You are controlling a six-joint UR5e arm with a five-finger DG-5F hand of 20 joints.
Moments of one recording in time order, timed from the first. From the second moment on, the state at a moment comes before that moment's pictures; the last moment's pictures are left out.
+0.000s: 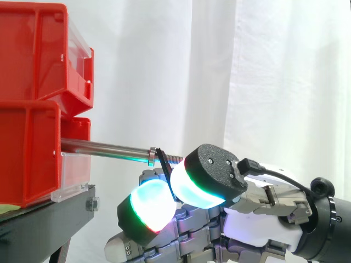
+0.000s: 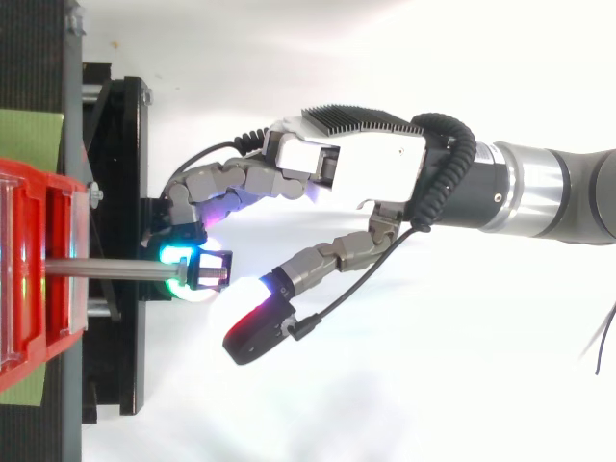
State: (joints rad) arm 0.13 -2.45 -1.27 -2.27 -1.48 -0.38
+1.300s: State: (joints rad) arm 0.12 -2.43 -1.27 -2.35 -1.53 -0.34
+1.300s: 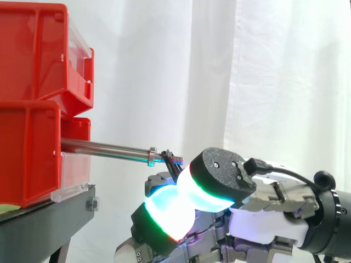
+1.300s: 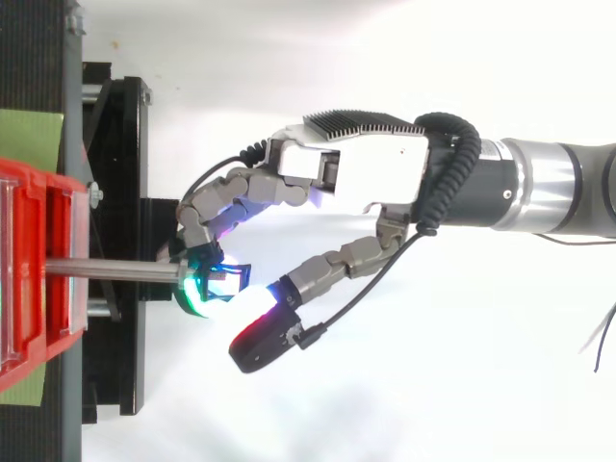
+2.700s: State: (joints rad) arm 0.13 -2.21 -1.27 -2.93 -1.47 -0.27
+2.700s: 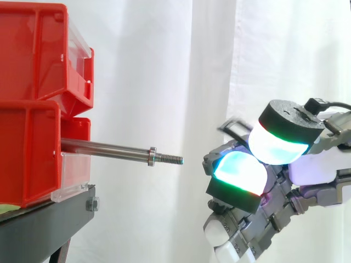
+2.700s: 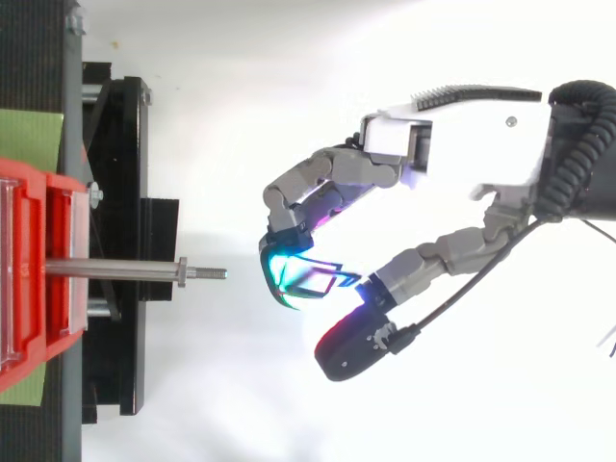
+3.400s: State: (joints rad) arm 0.14 -2.21 -1.27 -2.95 -1.45 -0.21
